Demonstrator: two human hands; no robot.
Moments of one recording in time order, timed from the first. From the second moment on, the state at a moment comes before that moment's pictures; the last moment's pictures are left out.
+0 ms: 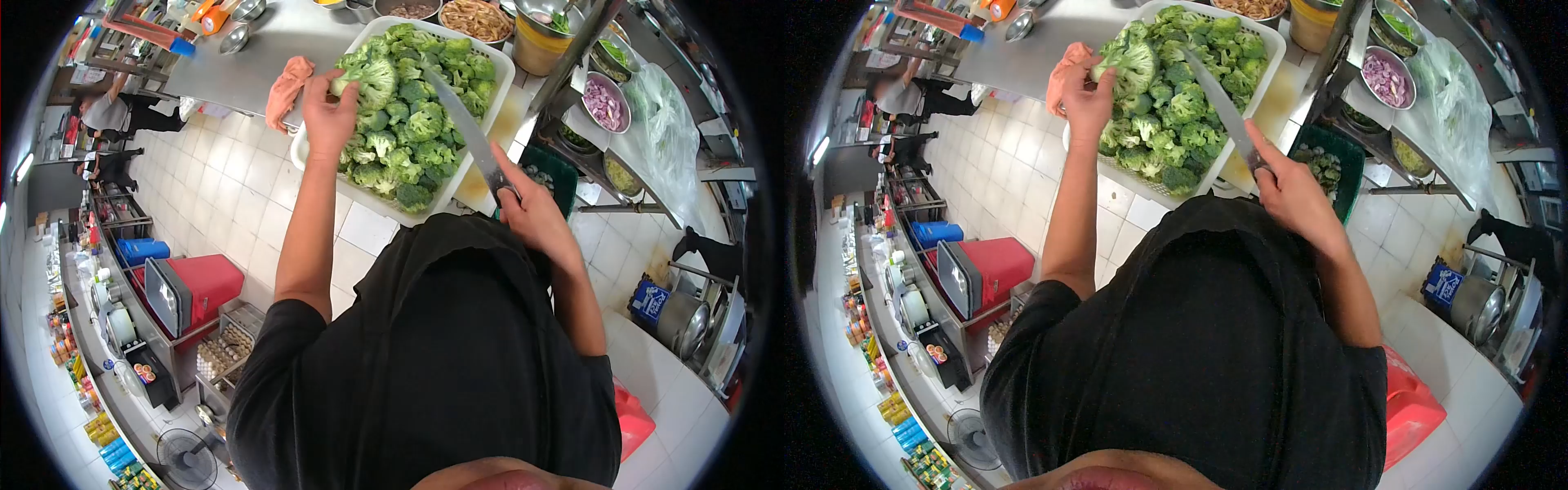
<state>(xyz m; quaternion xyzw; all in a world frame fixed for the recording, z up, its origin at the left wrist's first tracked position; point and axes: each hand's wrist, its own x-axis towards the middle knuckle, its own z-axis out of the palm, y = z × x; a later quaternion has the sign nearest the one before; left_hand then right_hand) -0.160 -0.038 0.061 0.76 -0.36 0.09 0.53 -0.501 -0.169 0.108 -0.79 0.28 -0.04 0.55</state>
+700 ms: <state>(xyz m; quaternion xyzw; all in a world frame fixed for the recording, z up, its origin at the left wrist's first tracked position) -0.150 -0.027 0.063 0.79 -0.26 -0.04 0.55 -0.502 -0.173 0.091 -0.79 0.26 -0.07 0.55</state>
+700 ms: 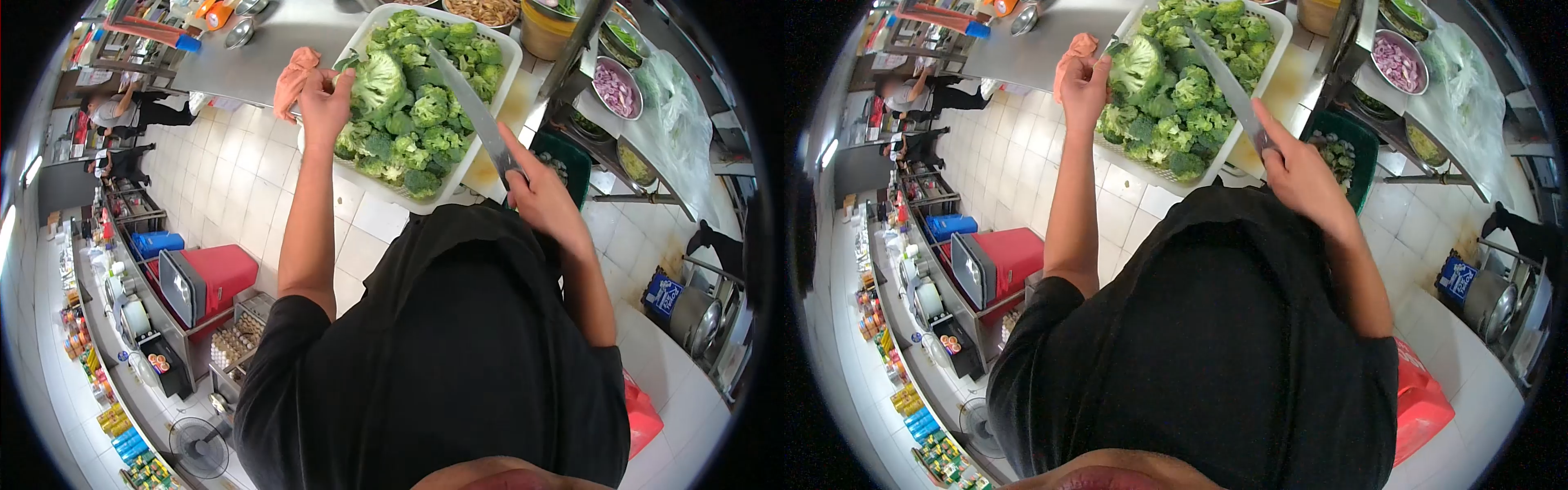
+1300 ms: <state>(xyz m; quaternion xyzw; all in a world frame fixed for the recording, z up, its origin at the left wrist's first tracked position) -0.153 -0.034 0.078 0.68 -0.04 -0.30 0.67 -0.504 -0.150 0.099 -0.87 0.16 -0.03 0.46</state>
